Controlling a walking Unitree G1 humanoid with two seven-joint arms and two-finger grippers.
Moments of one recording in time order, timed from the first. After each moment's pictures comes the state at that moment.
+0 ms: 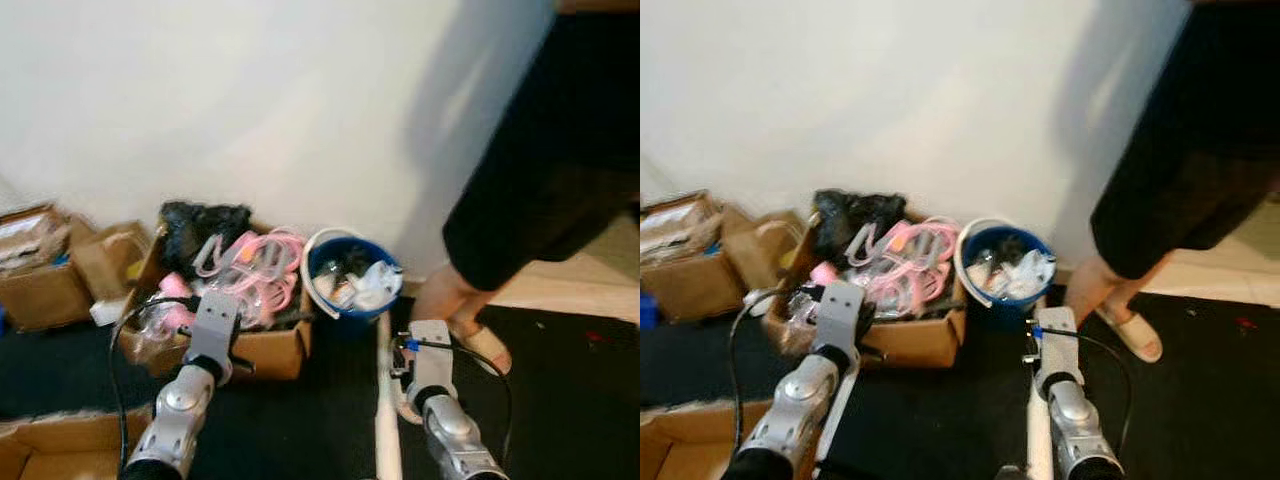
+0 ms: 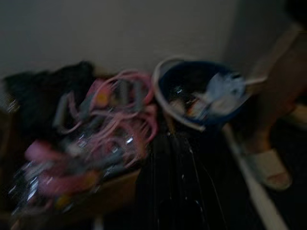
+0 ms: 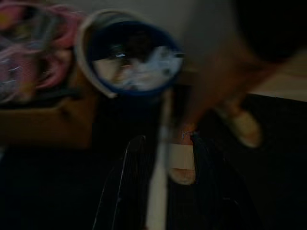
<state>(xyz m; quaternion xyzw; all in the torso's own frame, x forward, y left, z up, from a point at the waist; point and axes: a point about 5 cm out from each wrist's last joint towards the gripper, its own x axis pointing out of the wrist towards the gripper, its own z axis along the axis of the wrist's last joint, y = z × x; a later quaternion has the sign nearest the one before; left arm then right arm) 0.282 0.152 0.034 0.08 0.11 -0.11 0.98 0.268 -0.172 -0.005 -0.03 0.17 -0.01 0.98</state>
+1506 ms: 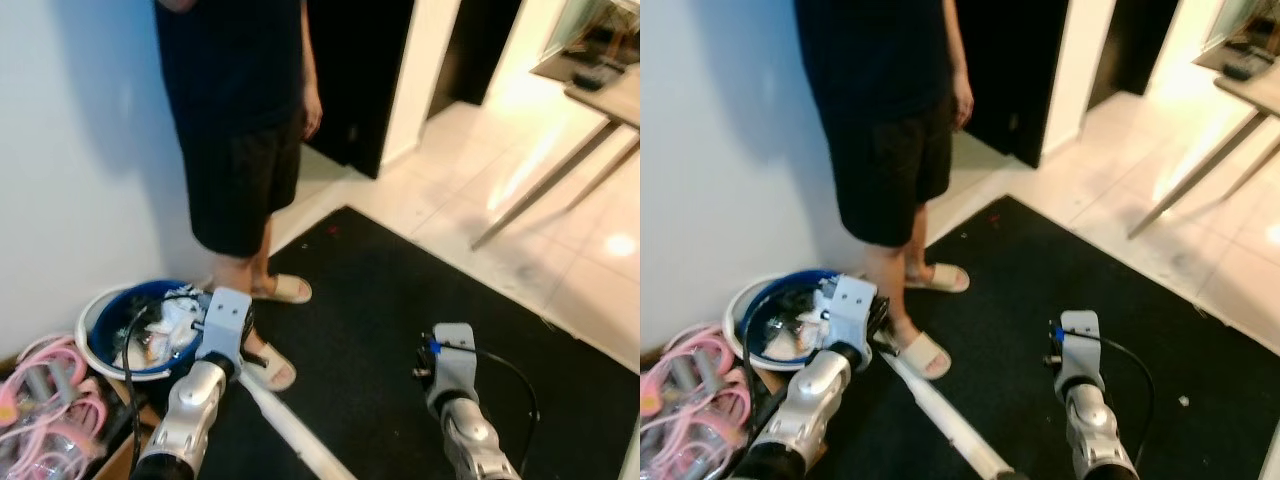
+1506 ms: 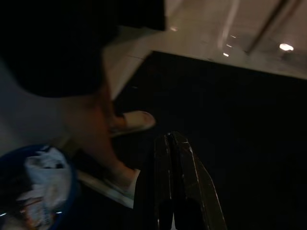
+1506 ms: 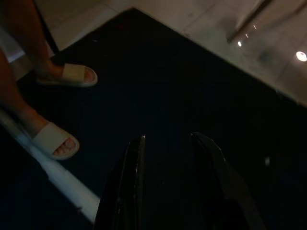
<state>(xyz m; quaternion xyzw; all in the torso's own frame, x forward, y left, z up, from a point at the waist) 0.280 0.144 0.026 0.06 0.12 -0.12 0.98 0.259 -0.185 -0.009 -0.03 0.18 -0.04 0.98</state>
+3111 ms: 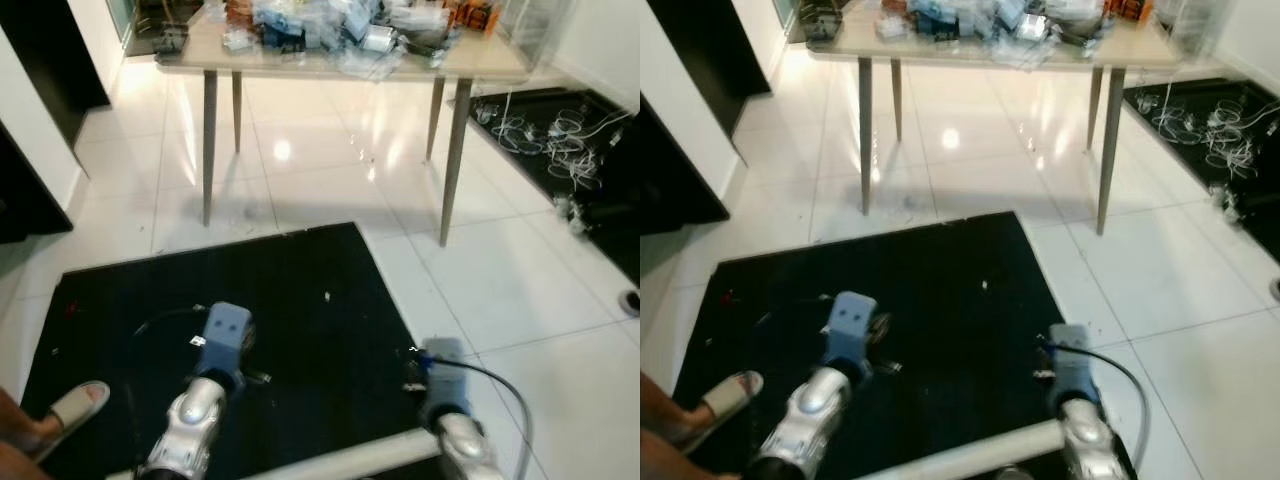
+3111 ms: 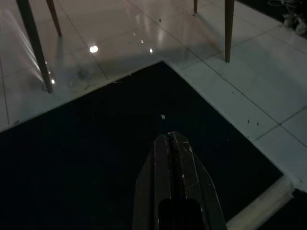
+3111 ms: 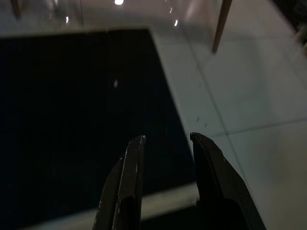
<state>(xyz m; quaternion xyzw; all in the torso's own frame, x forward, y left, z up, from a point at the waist) 0.275 0.136 0.023 0.05 0.11 -0.13 0.98 0.257 -0.188 -0.003 -0.05 0.16 -0.02 0.98</state>
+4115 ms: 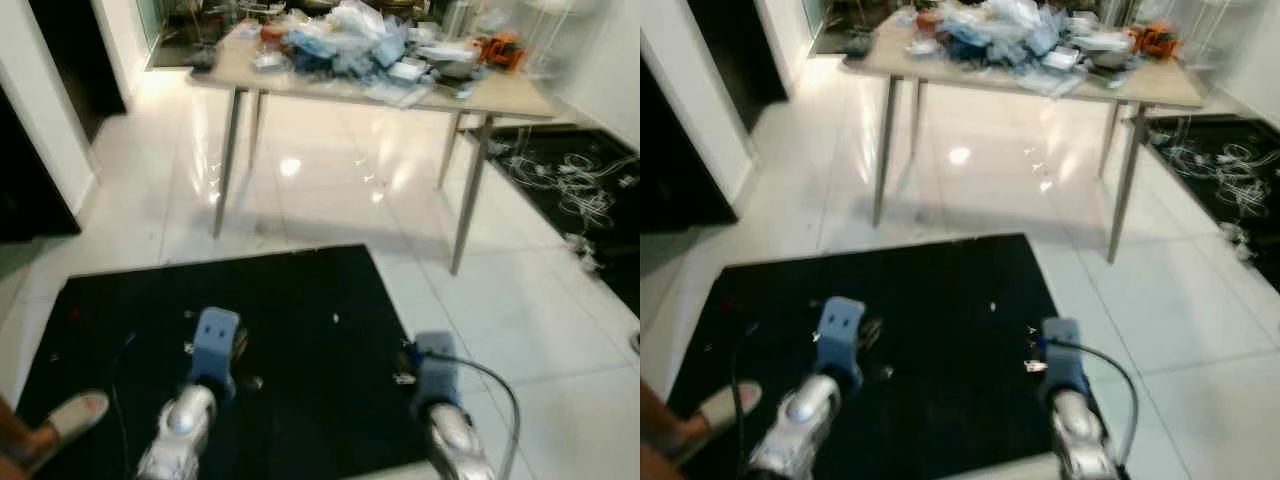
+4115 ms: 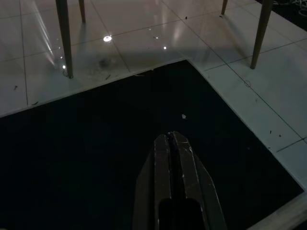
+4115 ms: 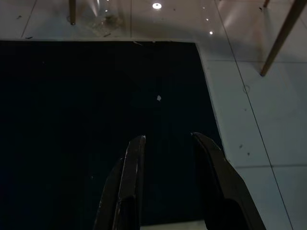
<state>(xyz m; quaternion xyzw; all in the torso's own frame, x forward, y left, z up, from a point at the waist) 0.271 0.141 0.018 0.02 0.12 -0.13 0.98 0.258 -0.166 -0.004 -0.04 0.16 0.01 0.99</state>
